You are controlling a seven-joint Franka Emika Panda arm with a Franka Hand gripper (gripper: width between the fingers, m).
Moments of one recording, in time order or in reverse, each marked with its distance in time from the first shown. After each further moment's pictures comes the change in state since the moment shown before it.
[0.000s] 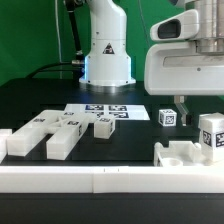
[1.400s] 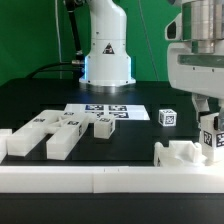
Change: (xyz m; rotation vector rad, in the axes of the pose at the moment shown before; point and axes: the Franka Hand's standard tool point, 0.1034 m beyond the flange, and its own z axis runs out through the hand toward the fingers) arm -0.001 0.005 0.001 -0.014 -0.010 0.964
